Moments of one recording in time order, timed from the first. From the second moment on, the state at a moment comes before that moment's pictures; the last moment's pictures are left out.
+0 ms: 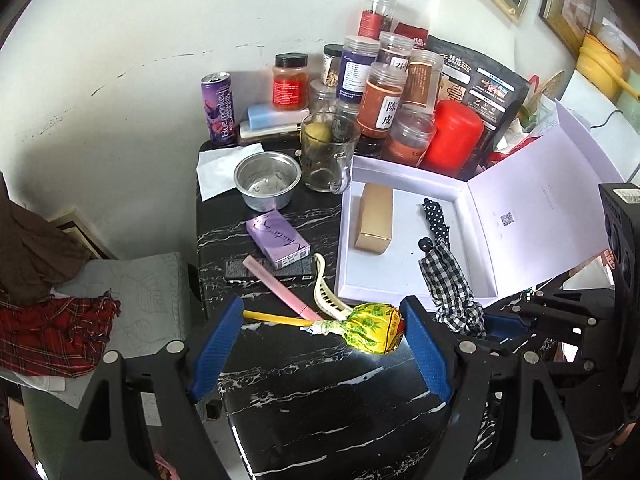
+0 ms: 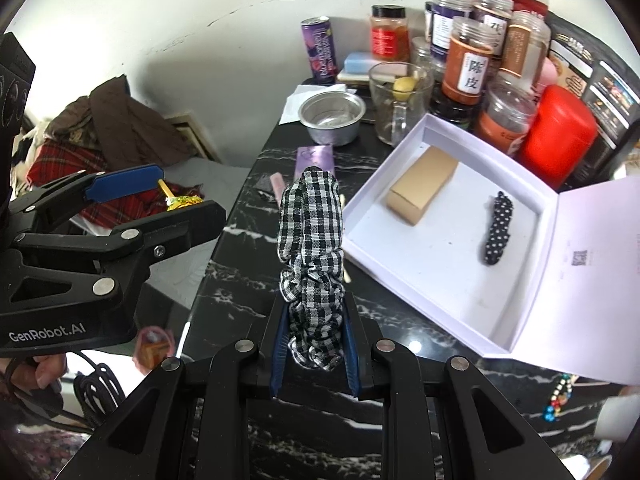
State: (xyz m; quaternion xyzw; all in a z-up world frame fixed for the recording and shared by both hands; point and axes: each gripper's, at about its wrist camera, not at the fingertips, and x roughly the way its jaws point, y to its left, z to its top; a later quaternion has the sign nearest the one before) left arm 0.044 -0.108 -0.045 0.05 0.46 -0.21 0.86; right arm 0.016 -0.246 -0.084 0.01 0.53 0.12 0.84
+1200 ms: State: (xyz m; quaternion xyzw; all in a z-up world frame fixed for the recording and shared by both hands) left arm 0.126 -0.231 -0.013 0.08 0.42 -0.28 0.86; right arm 0.061 -0.358 -0.058 0.04 0.50 0.01 0.87
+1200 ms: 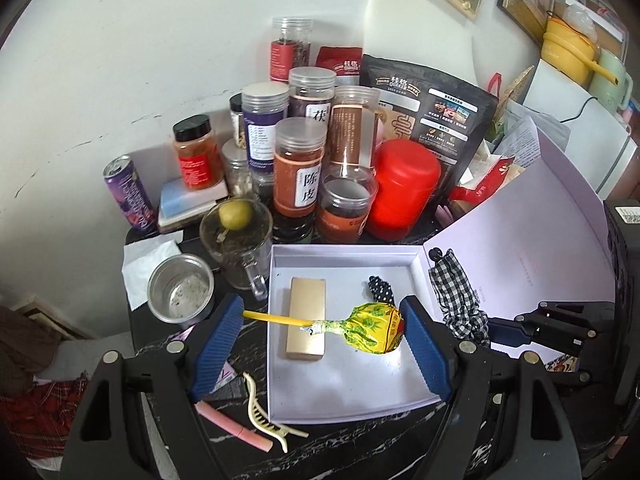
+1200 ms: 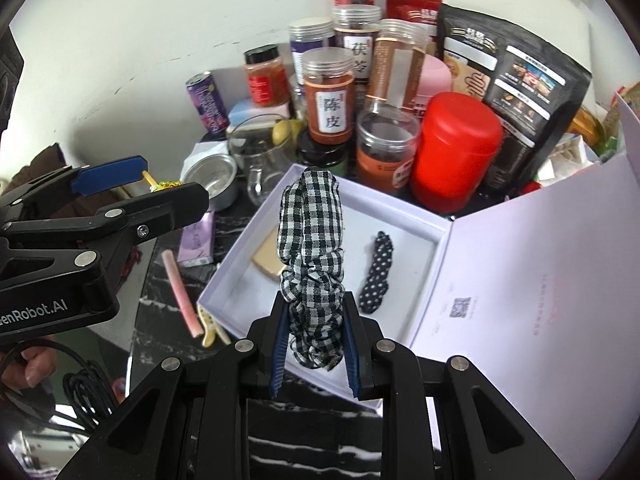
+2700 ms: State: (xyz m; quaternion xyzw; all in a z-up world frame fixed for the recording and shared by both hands) left arm 0.178 -0.278 -0.129 0.11 0.49 -0.30 0.81; right arm 0.097 -0.397 -0.163 0.11 0.57 -0.03 0.81
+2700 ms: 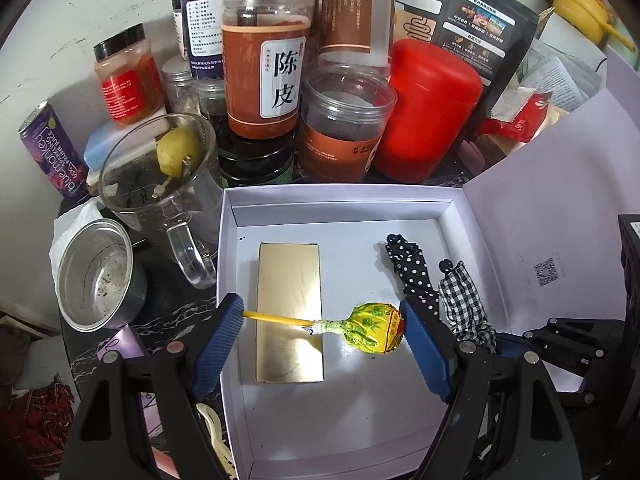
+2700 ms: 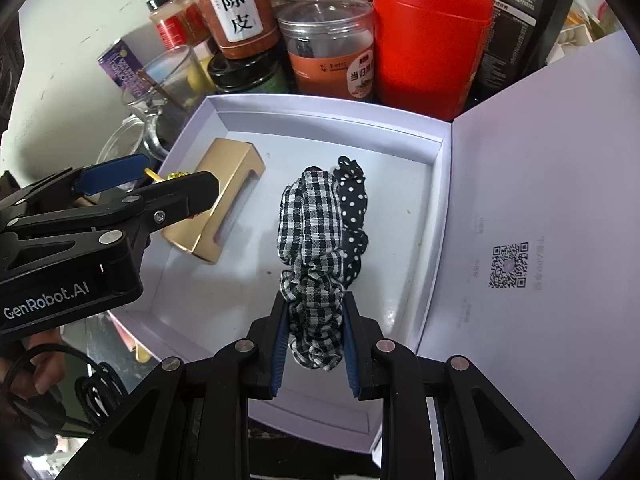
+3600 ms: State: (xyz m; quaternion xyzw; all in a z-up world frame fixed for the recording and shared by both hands) left arm 0.193 -0.296 -0.171 0.12 0.51 -0.29 0.80; right arm 0.125 -0.401 -0.194 0.11 0.58 -0.06 0.80
